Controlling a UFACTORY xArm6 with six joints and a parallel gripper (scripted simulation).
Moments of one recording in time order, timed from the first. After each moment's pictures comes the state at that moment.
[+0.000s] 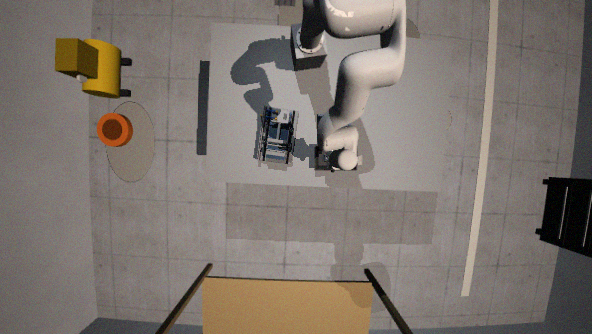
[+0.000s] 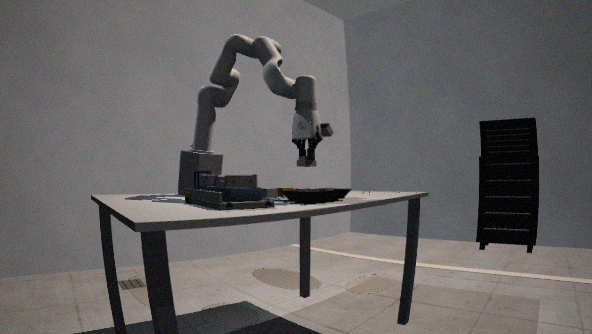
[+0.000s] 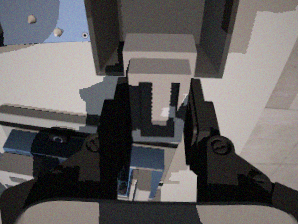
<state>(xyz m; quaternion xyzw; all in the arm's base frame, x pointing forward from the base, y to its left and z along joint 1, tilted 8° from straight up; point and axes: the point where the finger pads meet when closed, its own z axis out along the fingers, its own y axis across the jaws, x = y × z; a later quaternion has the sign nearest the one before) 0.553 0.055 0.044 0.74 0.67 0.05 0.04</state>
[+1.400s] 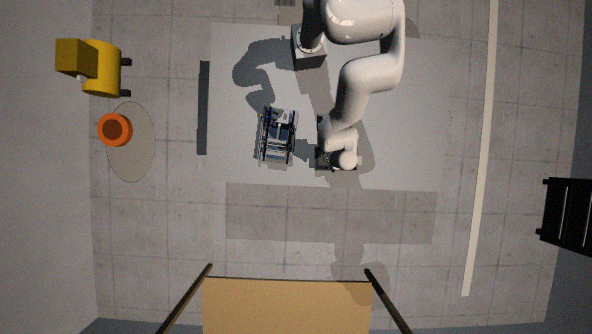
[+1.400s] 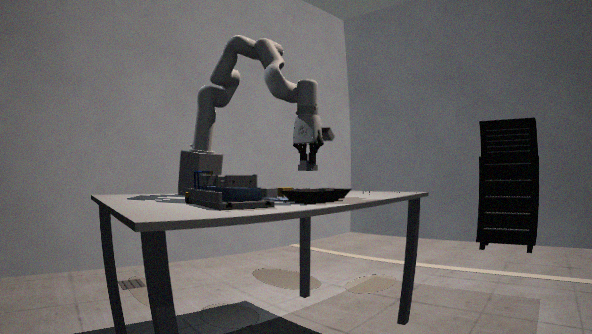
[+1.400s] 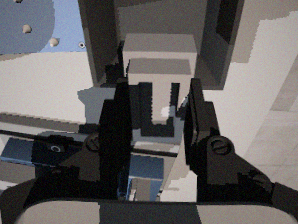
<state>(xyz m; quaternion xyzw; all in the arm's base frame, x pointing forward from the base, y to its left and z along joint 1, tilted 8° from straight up) 0.556 0.060 0.030 0.74 0.67 0.05 0.04</state>
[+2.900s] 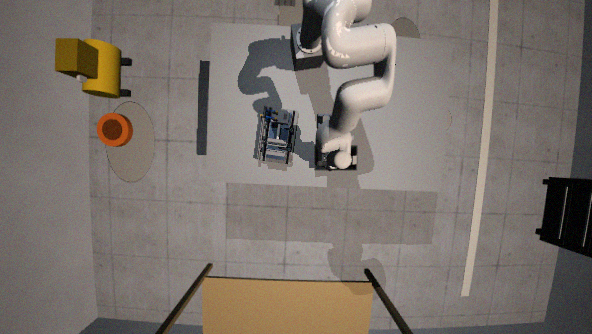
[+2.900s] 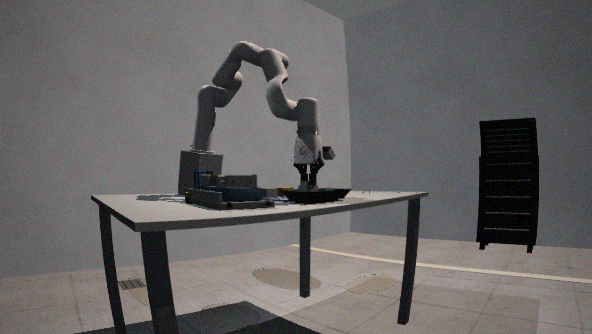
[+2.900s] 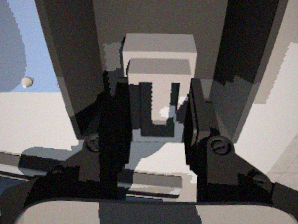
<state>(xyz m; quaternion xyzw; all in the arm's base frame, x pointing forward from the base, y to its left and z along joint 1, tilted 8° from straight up) 0.567 0.062 -0.040 0.74 0.67 0.05 0.04</state>
